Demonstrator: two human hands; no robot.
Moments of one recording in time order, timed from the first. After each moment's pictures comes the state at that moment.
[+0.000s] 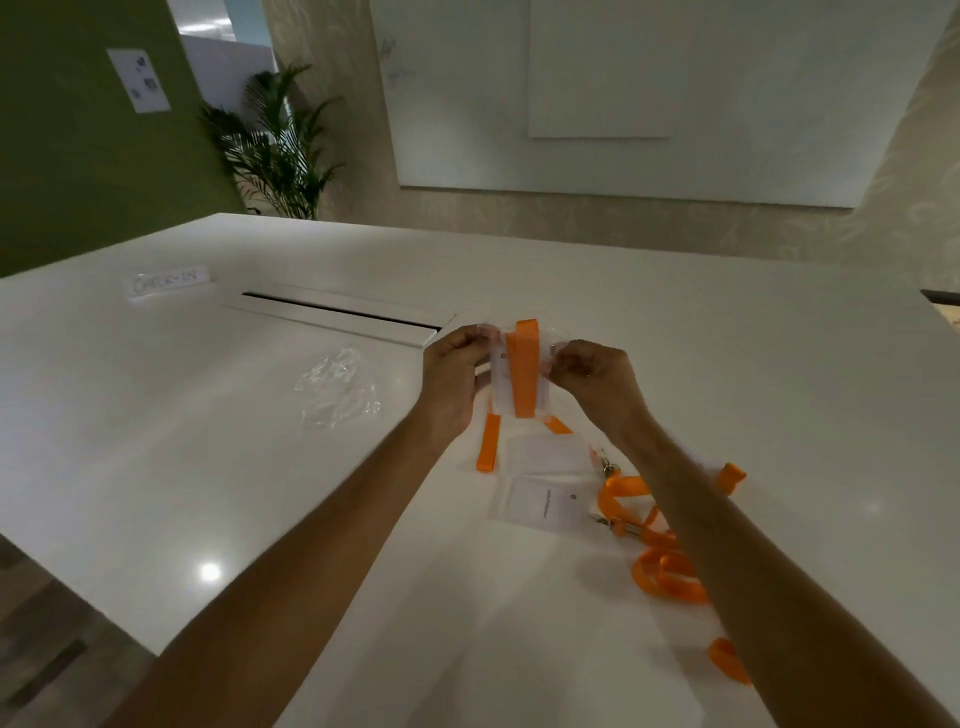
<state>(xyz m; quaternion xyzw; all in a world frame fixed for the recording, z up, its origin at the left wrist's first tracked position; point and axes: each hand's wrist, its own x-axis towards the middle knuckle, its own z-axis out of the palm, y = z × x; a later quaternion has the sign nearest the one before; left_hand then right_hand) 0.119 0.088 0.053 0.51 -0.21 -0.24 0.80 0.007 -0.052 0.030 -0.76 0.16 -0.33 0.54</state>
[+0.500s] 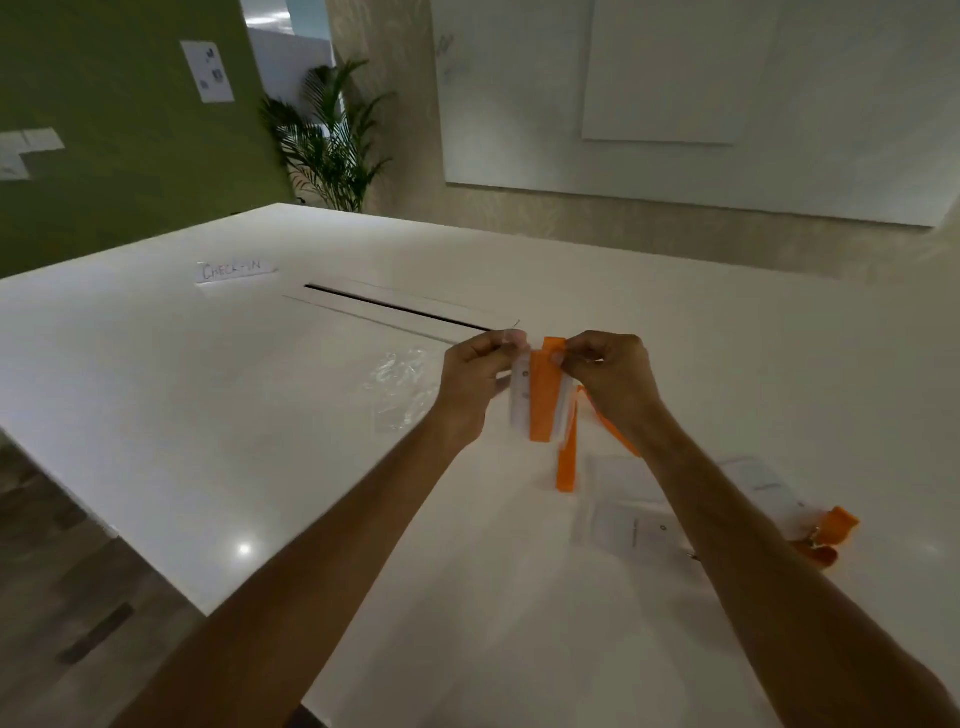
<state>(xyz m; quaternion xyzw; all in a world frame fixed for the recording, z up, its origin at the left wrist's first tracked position) 0.172 0.151 0.062 0.57 -0.22 -0.20 0.77 0.081 0.012 0.064 -0.79 0.15 -0.34 0.49</state>
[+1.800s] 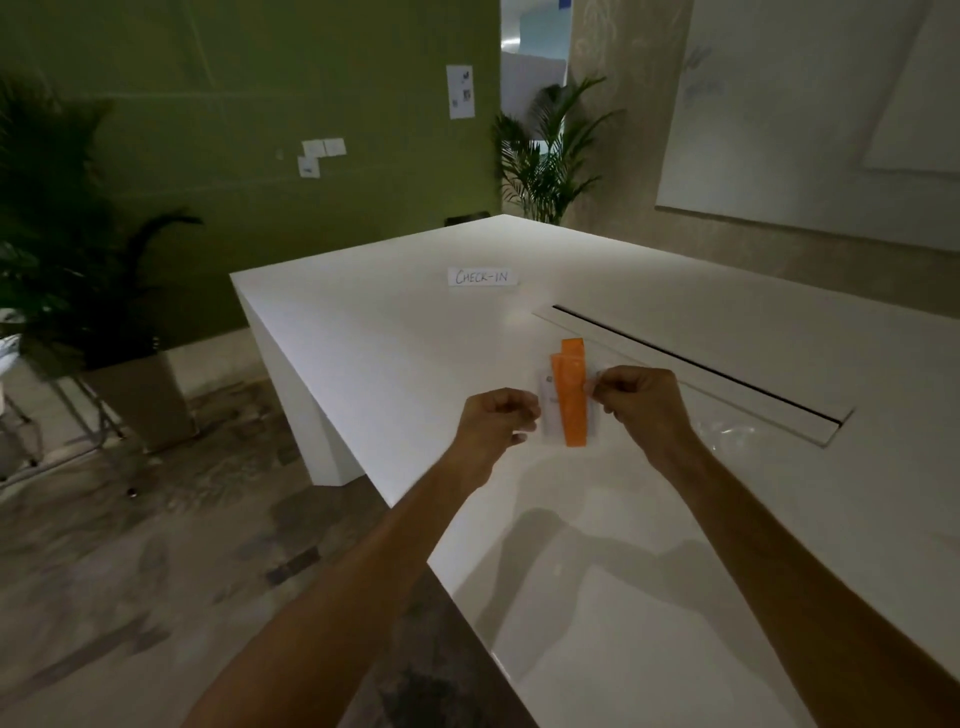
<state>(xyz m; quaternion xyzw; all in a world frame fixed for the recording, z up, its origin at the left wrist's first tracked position) 0.397 0.460 0.031 0.68 -0.10 -0.11 0.72 0.367 0.268 0.047 -0.76 0.01 -0.21 0.61</state>
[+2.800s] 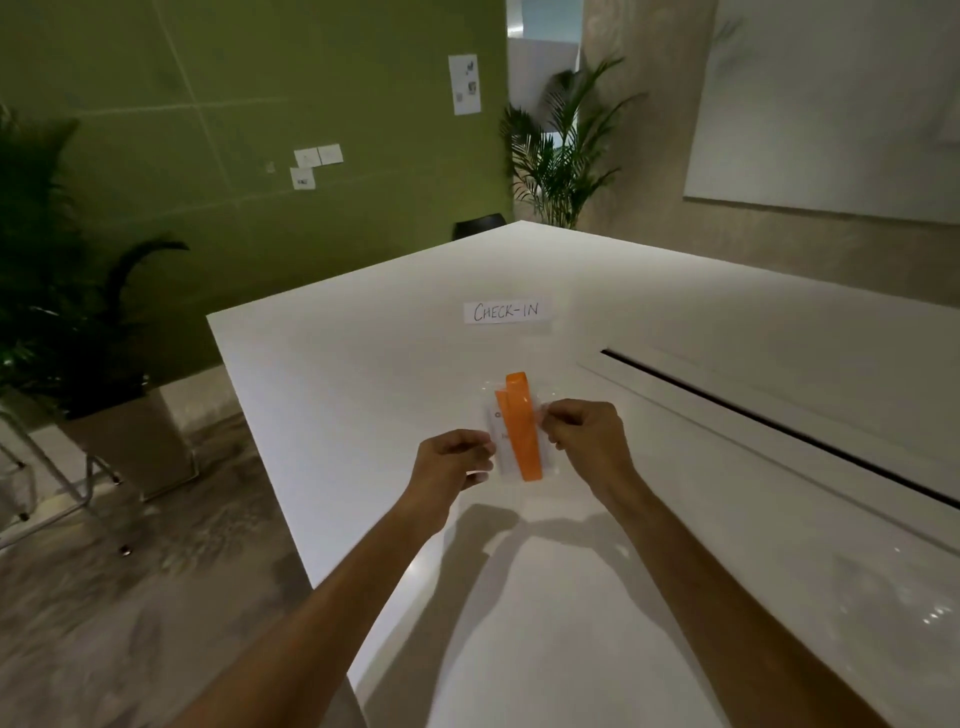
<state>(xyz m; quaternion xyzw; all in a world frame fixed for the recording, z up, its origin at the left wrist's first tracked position) 0.649 0.520 -0.007 0.67 -0.02 -0.11 0.73 0.626 0.332 0.009 -0.76 0.02 -0.18 0.63</state>
